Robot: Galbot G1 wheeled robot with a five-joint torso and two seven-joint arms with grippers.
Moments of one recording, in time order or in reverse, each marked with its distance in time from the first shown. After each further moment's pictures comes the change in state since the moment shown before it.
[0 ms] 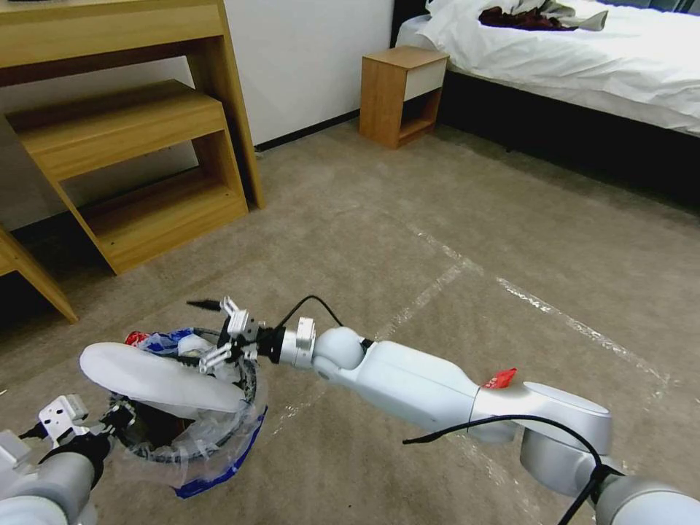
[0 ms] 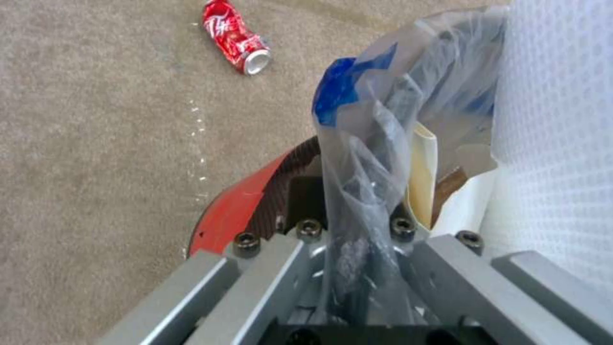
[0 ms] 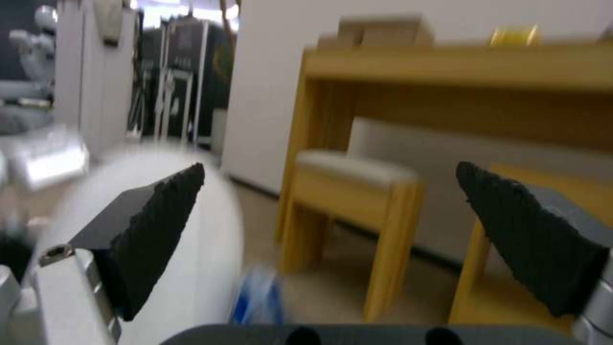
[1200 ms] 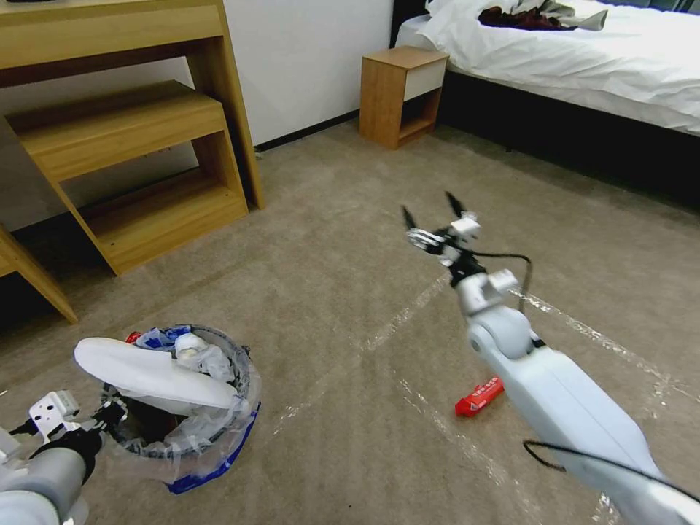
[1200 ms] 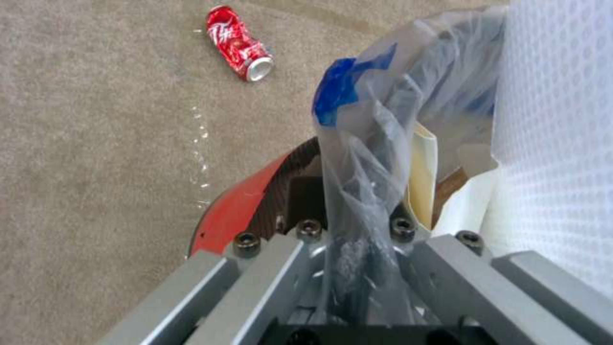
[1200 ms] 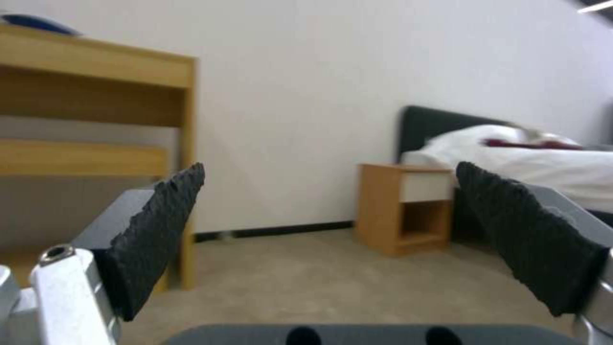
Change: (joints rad) left arm -0.012 0.011 -0.014 0.011 -0.023 0.000 -0.008; right arm -0.715 -0.326 0.940 0.375 -0.348 -0.098 0.550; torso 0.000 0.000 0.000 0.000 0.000
